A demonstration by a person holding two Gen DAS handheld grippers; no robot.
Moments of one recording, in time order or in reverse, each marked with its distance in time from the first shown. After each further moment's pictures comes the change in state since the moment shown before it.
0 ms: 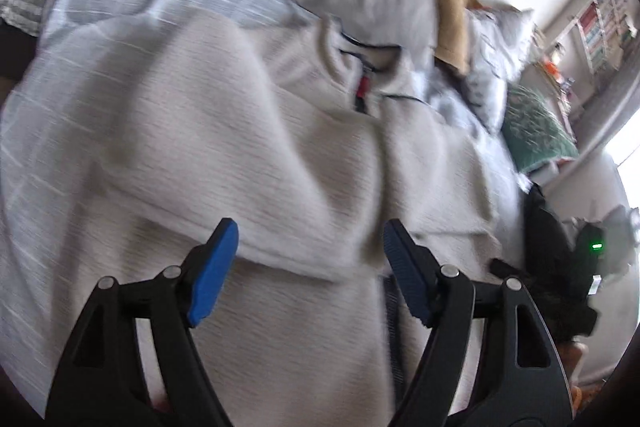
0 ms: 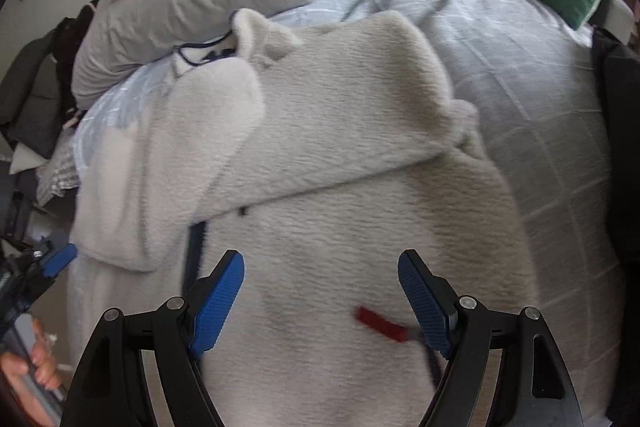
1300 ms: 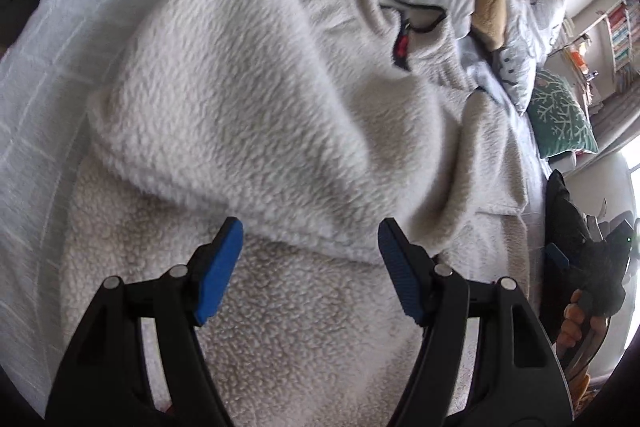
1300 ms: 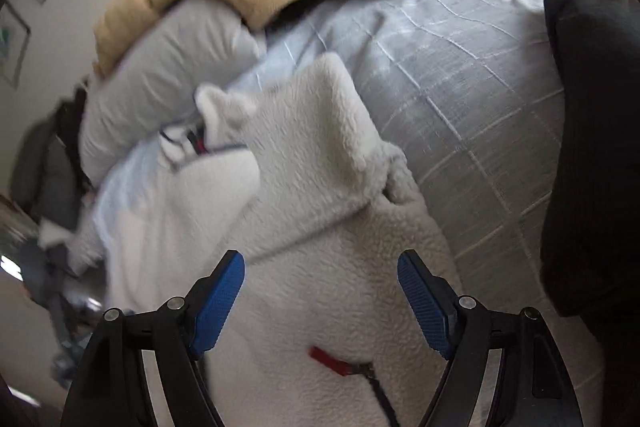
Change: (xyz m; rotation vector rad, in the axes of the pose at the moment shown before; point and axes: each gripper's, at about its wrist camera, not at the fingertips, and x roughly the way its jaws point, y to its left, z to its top) left arm 0.036 0.012 -0.008 -0.033 0.148 0.023; right arm -0.035 -0.092 0.029 0.238 -0.102 0.148
